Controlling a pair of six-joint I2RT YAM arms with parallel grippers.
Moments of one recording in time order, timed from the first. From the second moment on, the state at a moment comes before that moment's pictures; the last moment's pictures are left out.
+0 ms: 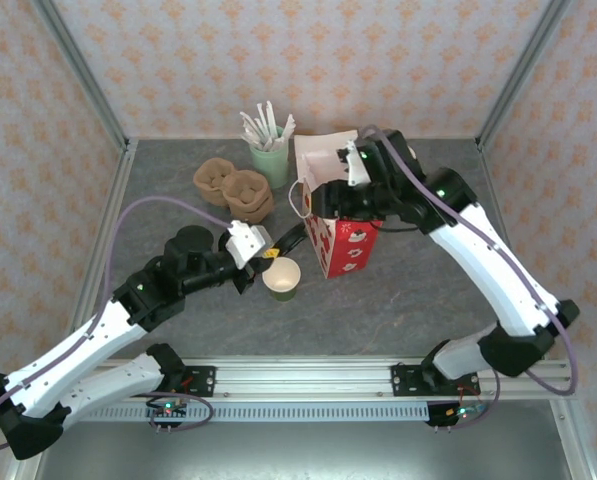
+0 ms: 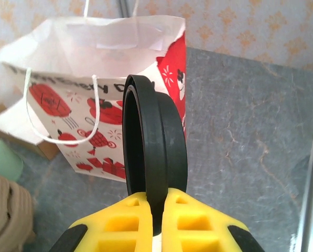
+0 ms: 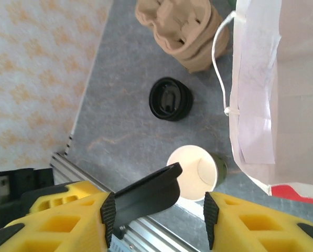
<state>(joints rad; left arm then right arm) -0.73 0.83 0.87 -0.41 0.16 0.12 0.69 1.38 1.75 -1.09 -0.25 0.60</state>
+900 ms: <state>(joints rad) -0.42 0.87 0.76 -0.53 0.54 -0.75 0.87 1.26 1.14 -0.62 -0.16 0.83</state>
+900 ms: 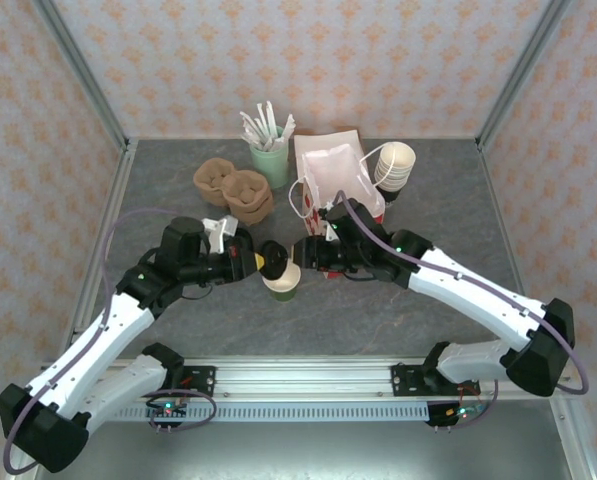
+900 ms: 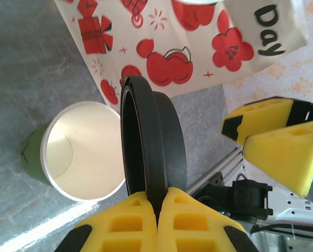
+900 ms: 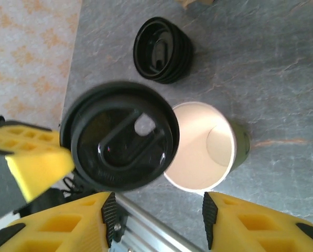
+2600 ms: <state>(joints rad) -0.40 0.99 0.63 -0.33 0.68 -0.84 0.81 1.28 1.15 -0.66 -0.16 0.87</state>
